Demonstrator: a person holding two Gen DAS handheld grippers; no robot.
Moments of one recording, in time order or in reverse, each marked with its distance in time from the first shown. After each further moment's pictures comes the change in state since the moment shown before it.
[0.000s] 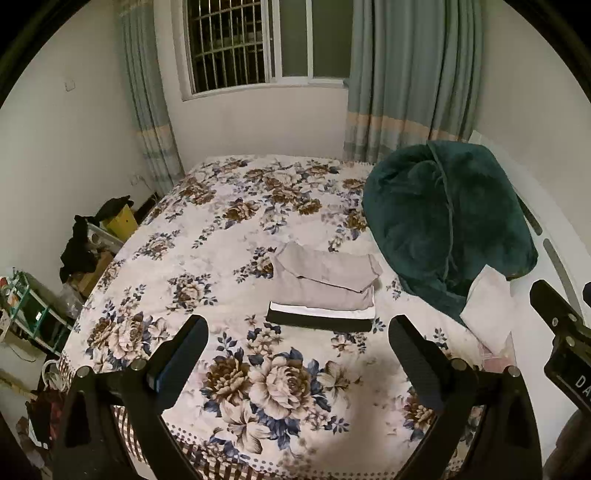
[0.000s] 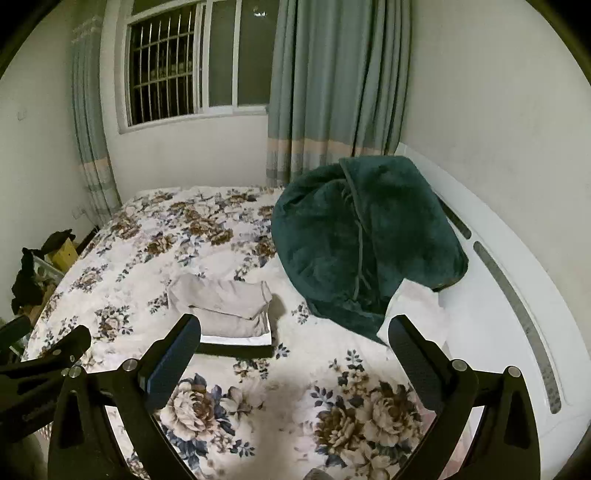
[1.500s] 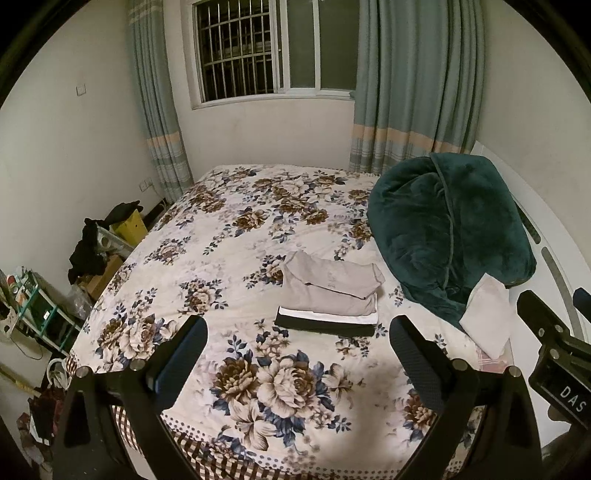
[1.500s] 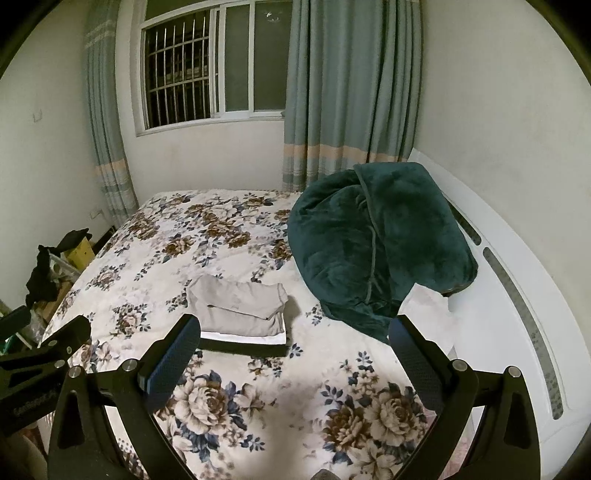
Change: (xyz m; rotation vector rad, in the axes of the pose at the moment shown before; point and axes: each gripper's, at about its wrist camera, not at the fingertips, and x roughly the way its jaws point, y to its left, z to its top) left arm -0.034 0.009 0.002 -0.012 -0.036 0.022; right arm -0.008 -0.003 0.014 -0.042 0.002 0.089
